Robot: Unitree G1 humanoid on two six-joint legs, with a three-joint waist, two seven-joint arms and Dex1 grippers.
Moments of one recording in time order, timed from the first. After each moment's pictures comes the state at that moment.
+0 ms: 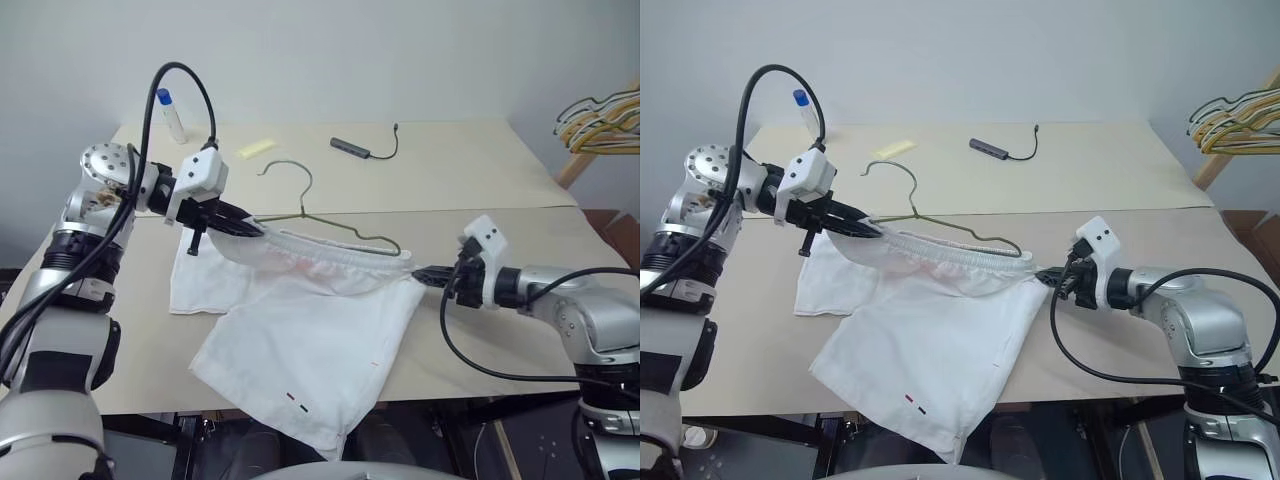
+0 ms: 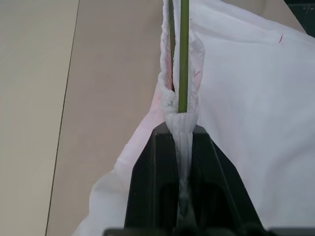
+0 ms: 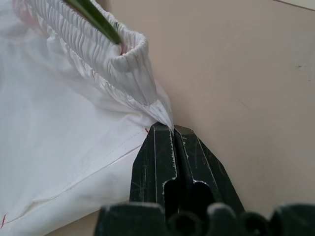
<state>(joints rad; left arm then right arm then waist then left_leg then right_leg) -0.99 0.78 -0.33 0.67 -0.28 -0.05 -1.61 -0.32 -0.75 -0.05 -0.21 0.50 0.96 0.79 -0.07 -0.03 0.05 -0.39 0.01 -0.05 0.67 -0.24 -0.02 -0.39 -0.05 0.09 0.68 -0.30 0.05</state>
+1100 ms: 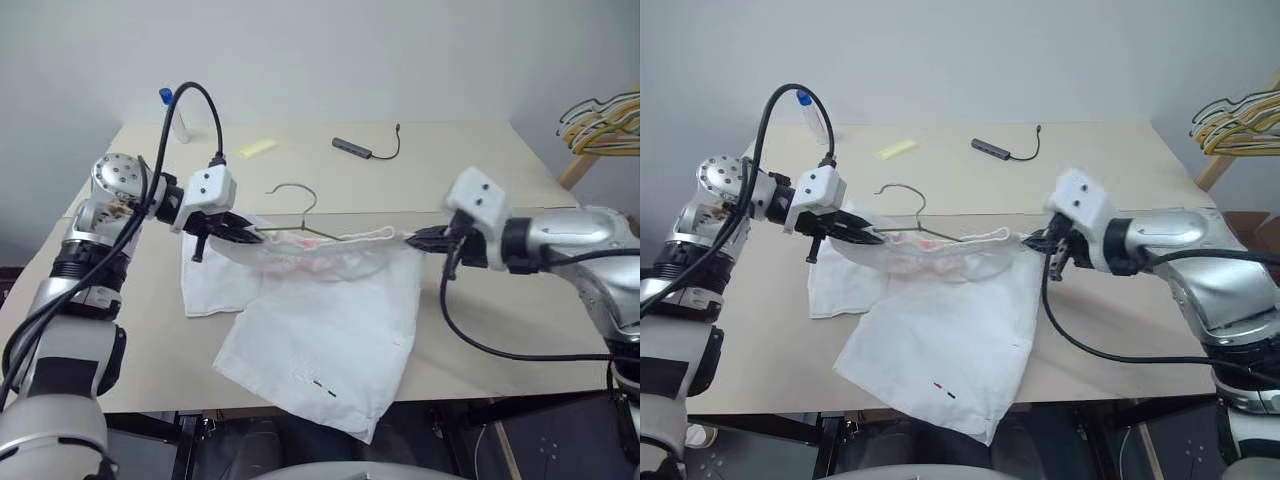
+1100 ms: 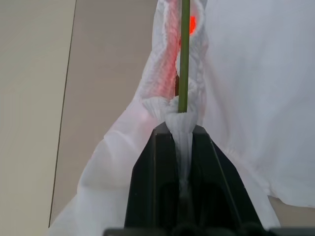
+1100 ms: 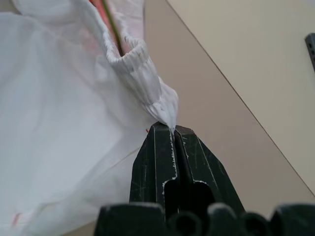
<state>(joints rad) -0.94 0.74 -0.29 0.65 -0.15 -0.09 -1.54 -0.59 -0.94 0.17 -0.46 0.41 0.94 0.84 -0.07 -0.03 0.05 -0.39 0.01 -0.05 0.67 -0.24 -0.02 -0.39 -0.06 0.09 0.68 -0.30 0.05</state>
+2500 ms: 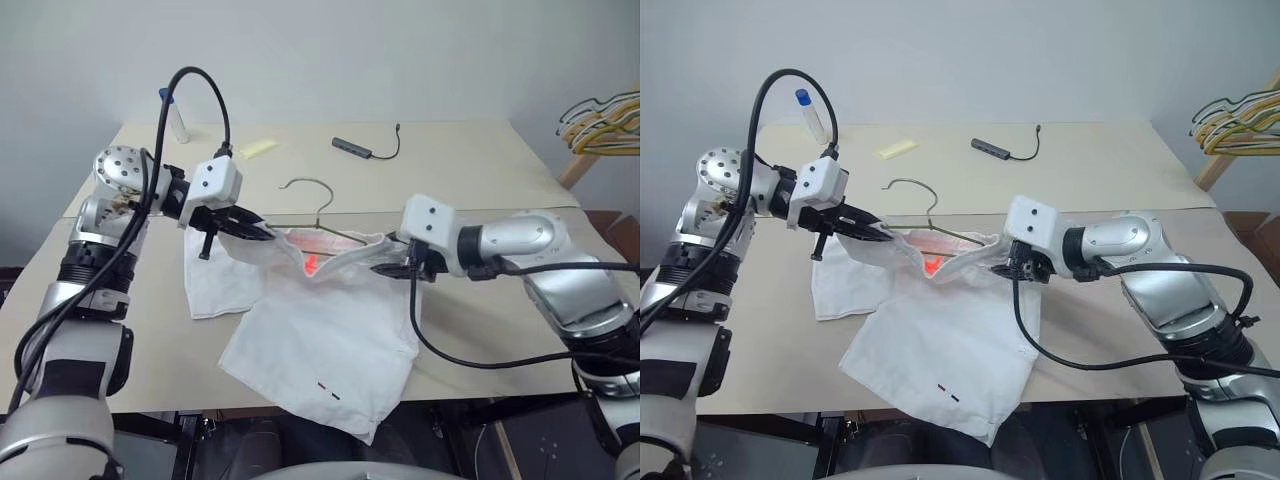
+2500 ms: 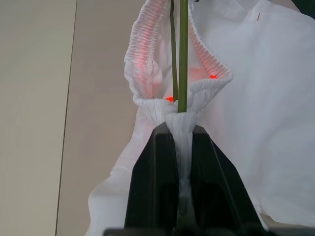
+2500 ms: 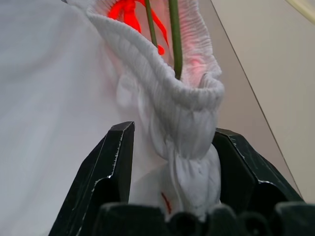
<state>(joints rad) -0.92 0.71 -0.21 0.53 -0.17 -0.02 -1.61 -0.63 -0.83 0.30 -0.38 0.27 0.78 0.97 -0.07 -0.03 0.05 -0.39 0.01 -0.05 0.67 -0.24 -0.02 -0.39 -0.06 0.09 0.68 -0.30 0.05</state>
